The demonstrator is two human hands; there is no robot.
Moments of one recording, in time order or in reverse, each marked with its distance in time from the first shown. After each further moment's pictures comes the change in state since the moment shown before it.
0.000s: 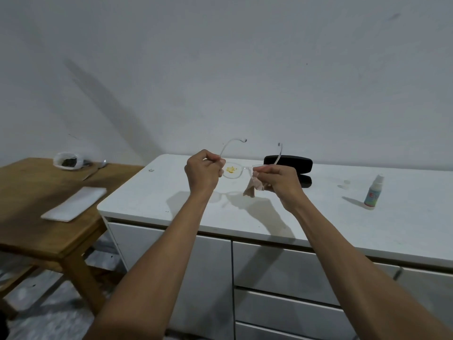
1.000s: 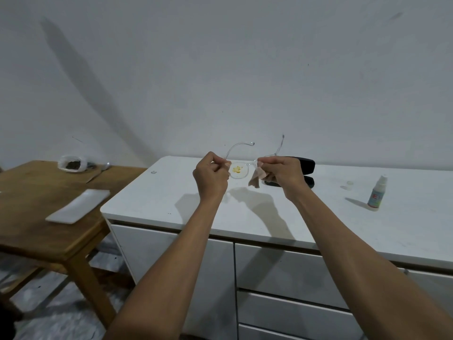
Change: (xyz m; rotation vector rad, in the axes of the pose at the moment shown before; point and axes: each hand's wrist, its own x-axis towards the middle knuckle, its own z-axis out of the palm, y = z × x) left_hand -0.010 -0.011 0.015 0.056 0.029 0.136; right_hand 0.034 -0.003 -0.003 0.016 0.096 0.034
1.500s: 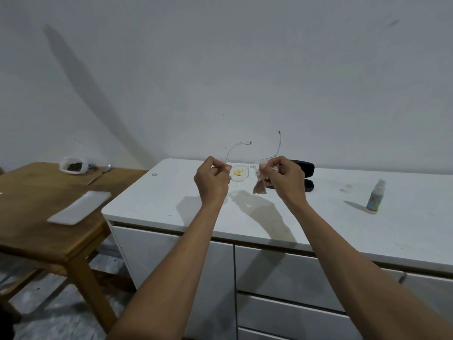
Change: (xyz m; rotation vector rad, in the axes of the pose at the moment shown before) left_hand -0.004 0.001 0.000 -0.064 0.018 -0.074; right_hand -0.019 0.007 0.000 -0.225 0.155 -0.270
